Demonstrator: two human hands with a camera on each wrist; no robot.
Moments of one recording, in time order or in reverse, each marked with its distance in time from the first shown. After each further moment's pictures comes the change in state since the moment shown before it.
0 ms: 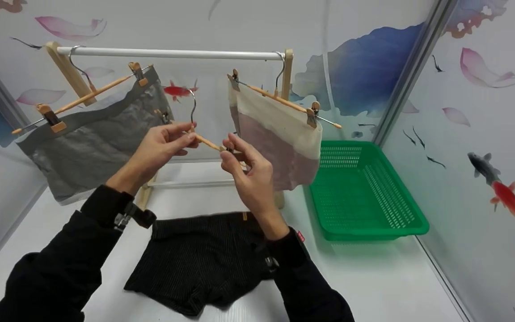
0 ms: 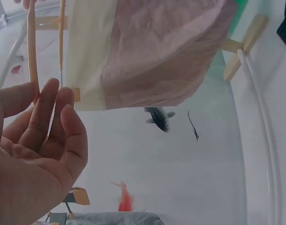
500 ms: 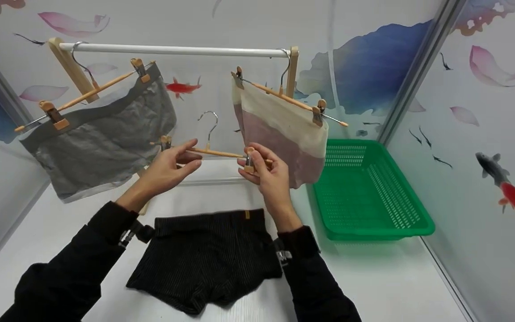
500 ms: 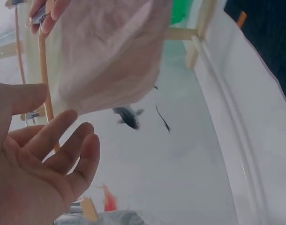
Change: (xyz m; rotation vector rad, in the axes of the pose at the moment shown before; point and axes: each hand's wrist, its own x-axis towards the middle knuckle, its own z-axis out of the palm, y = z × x) left_hand -0.026 -0.044 0.001 0.451 -0.054 0.094; right_hand -0.005 0.057 -0.031 0.365 0.126 0.395
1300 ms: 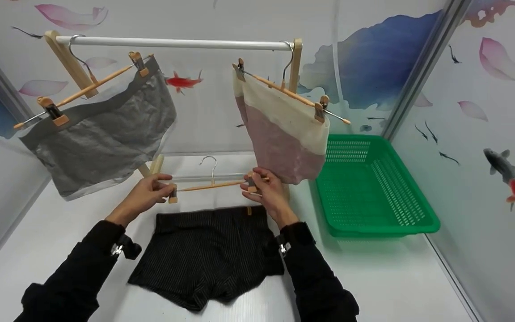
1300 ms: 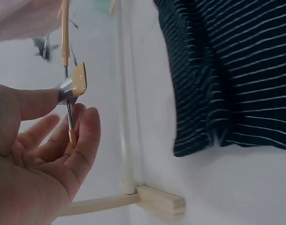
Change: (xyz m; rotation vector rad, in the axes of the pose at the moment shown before) left_hand -0.050 -0.120 -0.002 -0.120 0.030 -0.400; right_hand 0.013 0.099 -0.060 -0.017 0.002 0.473
